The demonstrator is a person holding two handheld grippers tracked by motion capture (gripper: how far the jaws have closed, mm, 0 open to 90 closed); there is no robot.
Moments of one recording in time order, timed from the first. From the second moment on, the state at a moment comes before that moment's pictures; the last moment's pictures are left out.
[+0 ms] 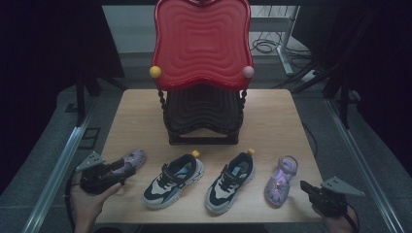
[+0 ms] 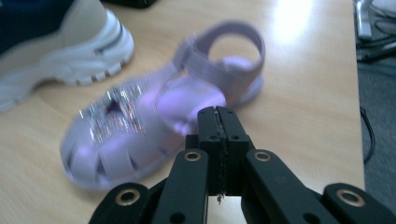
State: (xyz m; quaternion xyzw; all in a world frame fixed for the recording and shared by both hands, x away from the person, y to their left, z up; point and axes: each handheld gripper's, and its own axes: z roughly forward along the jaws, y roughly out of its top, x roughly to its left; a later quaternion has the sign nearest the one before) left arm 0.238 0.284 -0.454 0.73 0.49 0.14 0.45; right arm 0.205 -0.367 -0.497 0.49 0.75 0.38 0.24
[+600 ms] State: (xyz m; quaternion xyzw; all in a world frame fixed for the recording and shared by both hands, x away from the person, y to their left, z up) left arm 0.235 0.282 -0.449 0.73 0.48 0.12 0.48; right arm 0.196 -0.352 -0.520 0.44 0.80 0.36 0.18
